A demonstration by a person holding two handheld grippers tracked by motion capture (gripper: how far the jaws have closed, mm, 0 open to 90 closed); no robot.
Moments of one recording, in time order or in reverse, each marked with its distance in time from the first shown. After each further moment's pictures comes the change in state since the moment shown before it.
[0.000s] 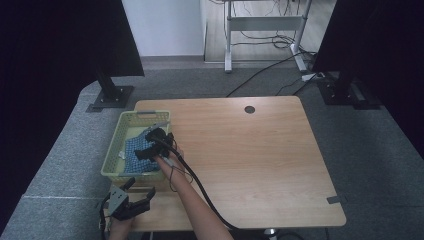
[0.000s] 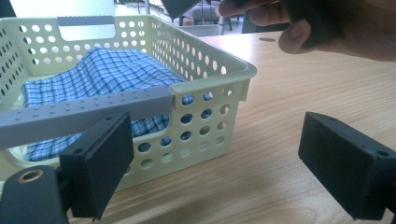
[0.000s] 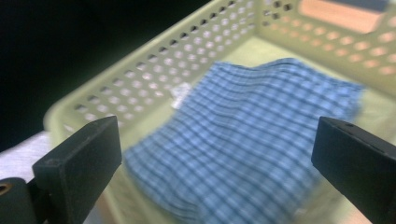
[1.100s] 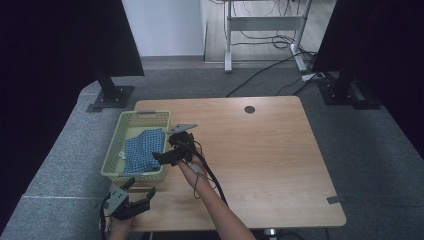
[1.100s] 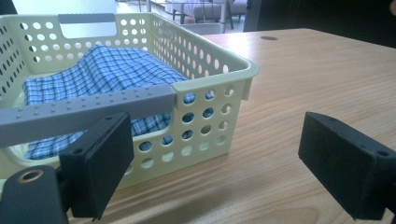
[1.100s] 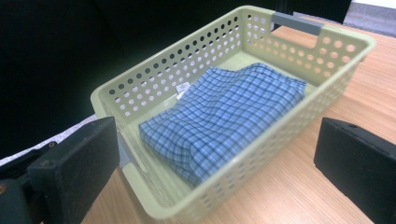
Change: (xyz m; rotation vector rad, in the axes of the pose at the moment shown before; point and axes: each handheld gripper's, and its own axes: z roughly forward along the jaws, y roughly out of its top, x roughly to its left) left arm 0.000 0.000 0.001 0.006 0.004 -0.005; right arm -0.017 -0.023 -0.089 -0.103 0.041 -0.018
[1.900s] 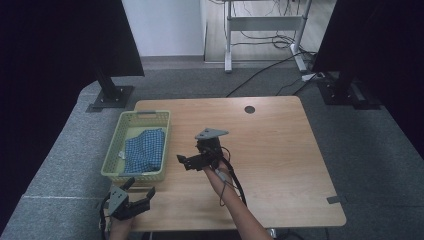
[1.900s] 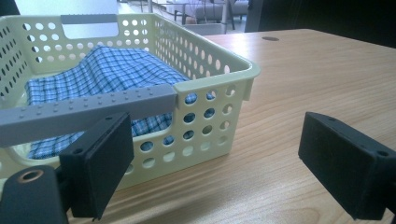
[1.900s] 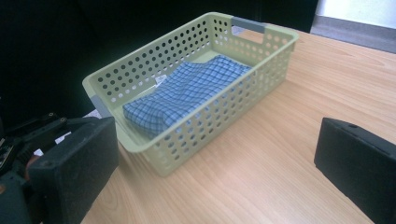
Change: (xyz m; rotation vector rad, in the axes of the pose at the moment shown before) left arm 0.000 0.000 0.000 -0.004 0.007 0.002; right arm -0.021 -0.030 -0.076 -0.061 -0.066 0.005
